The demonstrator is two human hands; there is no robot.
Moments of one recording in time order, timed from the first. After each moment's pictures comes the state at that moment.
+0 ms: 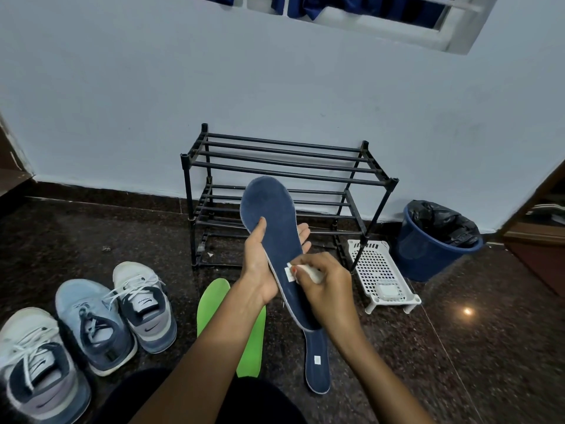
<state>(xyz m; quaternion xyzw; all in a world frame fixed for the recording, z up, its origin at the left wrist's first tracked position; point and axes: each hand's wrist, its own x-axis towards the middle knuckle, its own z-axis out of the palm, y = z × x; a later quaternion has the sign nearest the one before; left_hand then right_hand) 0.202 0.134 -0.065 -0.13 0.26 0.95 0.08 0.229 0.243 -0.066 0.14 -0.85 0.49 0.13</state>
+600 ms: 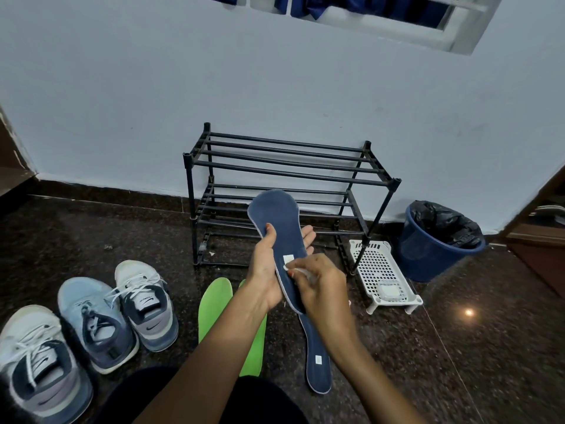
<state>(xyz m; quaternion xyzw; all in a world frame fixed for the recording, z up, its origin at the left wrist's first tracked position) 0.209 0.140 -0.063 -0.13 0.32 0.93 0.12 0.236 0.234 -0.067 0.17 -0.87 0.45 0.14</state>
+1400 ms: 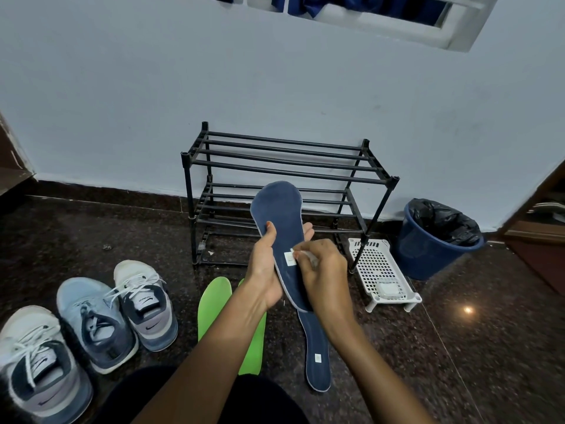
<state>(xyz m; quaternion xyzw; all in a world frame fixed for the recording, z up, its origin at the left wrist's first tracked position) 0.211 0.139 -0.063 -0.12 0.33 0.93 0.11 0.223 0.231 -0.057 0.15 -0.87 0.44 0.17</state>
